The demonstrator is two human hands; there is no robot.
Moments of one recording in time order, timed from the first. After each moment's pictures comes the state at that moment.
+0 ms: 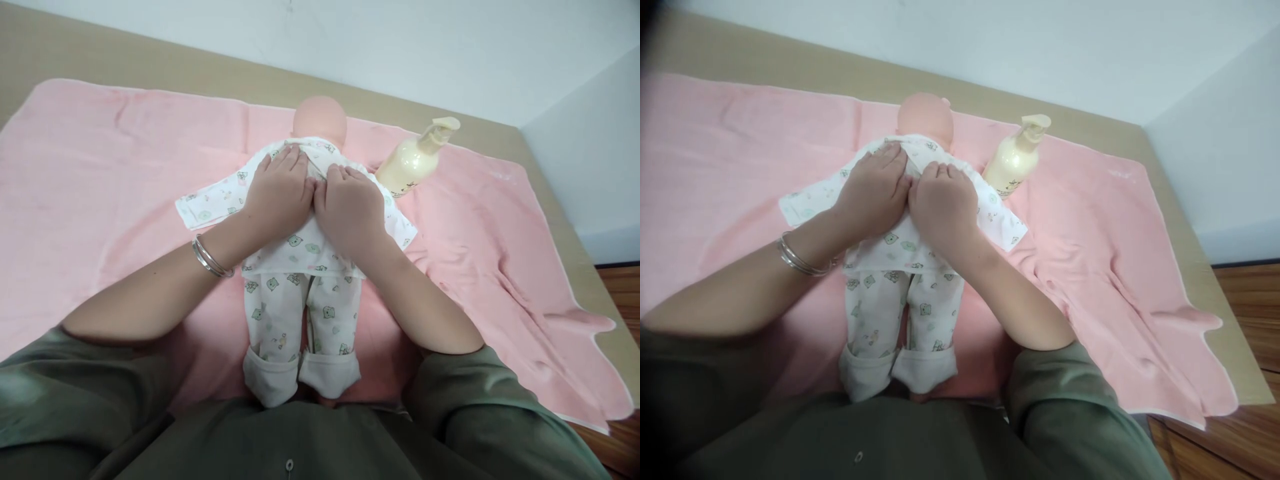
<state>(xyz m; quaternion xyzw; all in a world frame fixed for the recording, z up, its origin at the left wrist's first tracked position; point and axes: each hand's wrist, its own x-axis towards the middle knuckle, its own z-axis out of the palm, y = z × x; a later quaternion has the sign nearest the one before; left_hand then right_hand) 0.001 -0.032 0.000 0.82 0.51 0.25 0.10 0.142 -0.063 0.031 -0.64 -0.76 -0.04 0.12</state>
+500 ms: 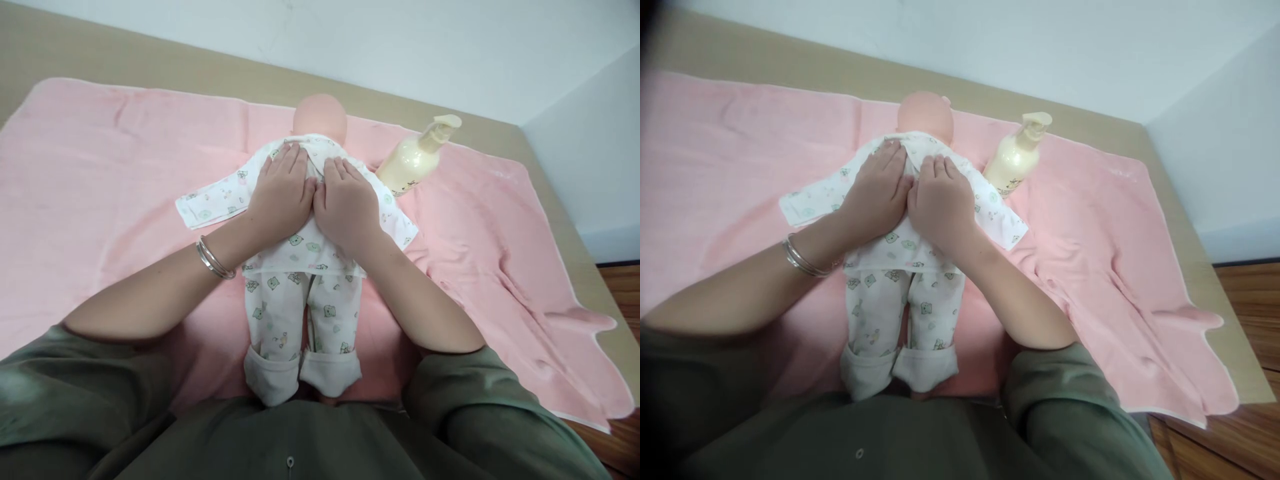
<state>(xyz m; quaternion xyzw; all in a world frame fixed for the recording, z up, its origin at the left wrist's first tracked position) -0.003 -0.027 -0.007 0.81 0.51 0.25 0.14 0.141 -0.060 0.028 -0.63 -0.76 0.01 0.12</state>
